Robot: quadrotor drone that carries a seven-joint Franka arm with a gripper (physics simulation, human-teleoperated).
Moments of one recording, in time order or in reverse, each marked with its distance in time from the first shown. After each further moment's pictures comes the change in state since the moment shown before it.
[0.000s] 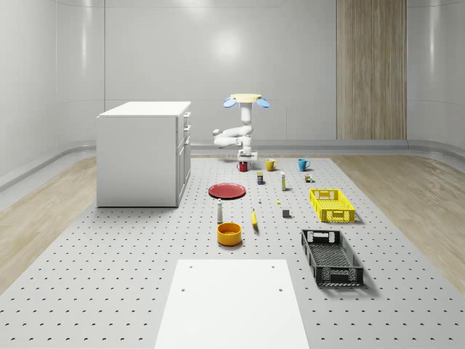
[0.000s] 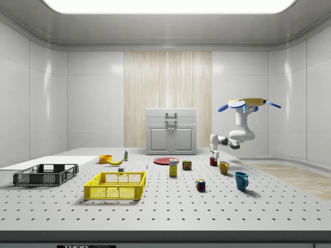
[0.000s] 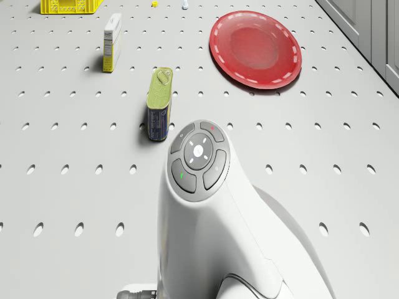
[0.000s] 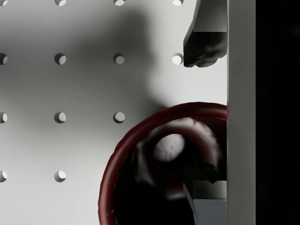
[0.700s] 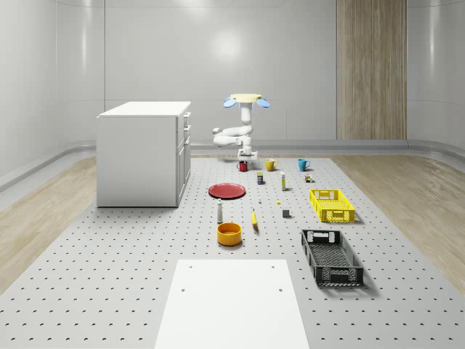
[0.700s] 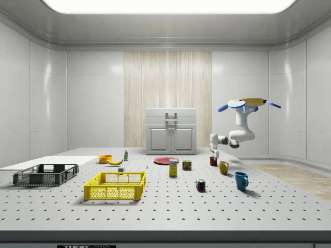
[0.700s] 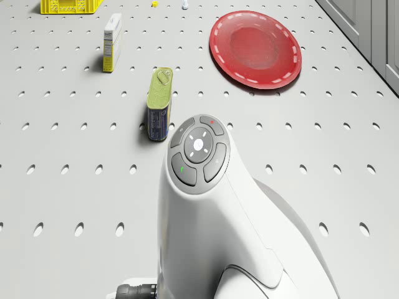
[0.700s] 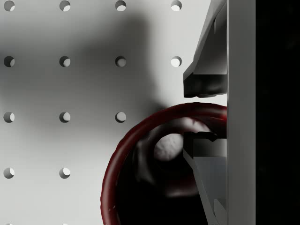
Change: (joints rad) arm -0.016 -0.035 0.055 -0.004 0.062 0.019 0.018
